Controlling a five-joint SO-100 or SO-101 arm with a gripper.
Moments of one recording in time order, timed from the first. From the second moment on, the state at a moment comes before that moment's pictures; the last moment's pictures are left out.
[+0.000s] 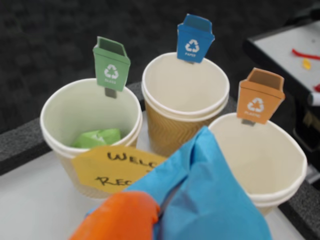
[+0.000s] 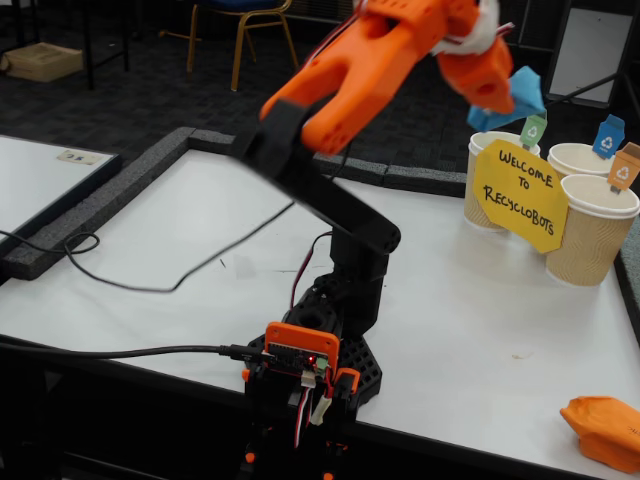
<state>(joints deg) 31.4 134.2 104.6 73.4 -50.1</state>
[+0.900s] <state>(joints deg) 34.1 87.0 60.6 68.6 -83.6</state>
